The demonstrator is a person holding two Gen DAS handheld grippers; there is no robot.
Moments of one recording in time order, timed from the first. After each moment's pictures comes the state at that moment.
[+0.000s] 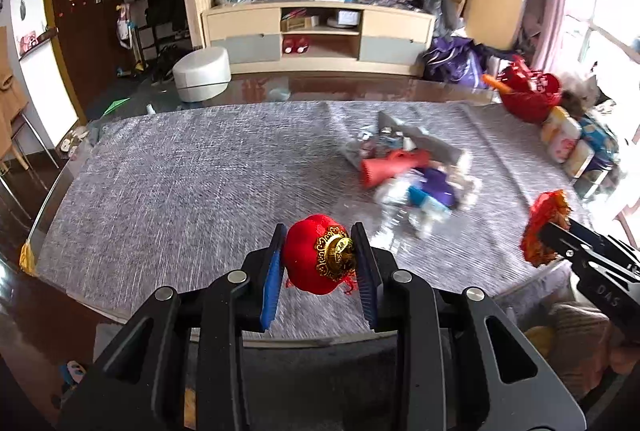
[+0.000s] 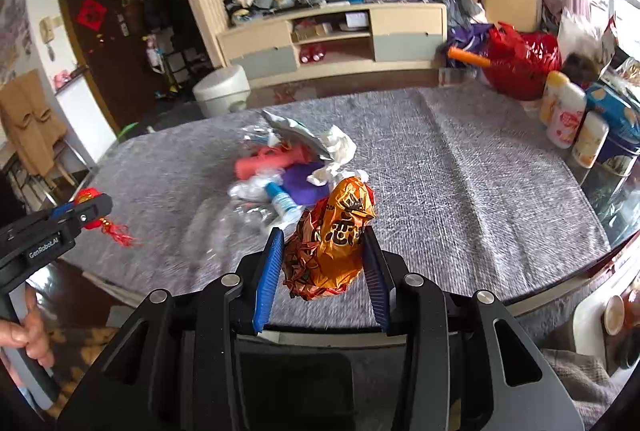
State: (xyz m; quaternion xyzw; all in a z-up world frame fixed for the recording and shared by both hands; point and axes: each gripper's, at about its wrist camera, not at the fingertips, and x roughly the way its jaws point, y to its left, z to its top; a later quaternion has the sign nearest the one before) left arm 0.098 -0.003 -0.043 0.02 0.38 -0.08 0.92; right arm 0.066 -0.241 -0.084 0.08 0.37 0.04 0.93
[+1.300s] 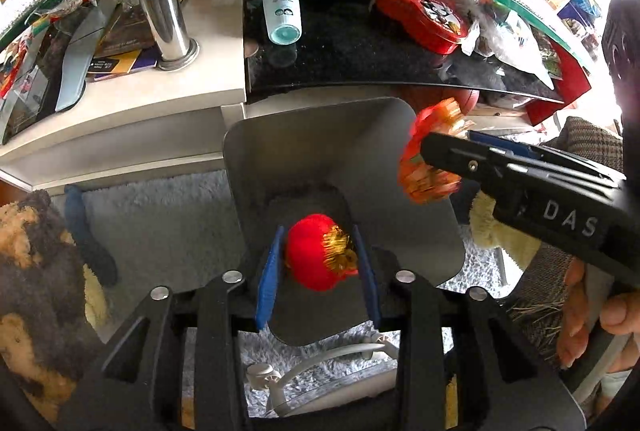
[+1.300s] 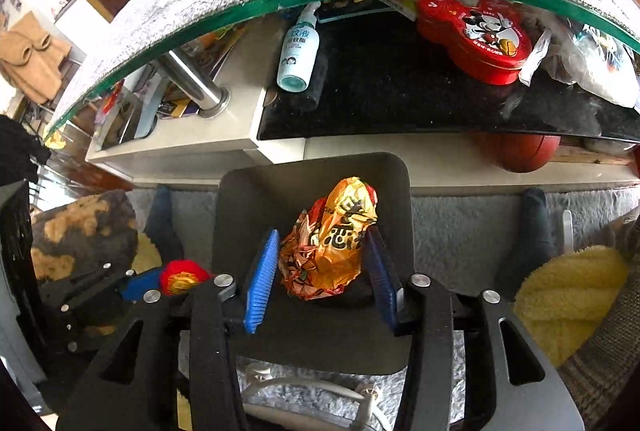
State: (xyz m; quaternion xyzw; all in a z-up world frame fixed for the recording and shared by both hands) left arm -0.007 -0.044 -0.255 0.00 0.59 -0.16 0.79; right arm 0.013 -0.206 -0.262 0.11 0.56 0.09 0.81
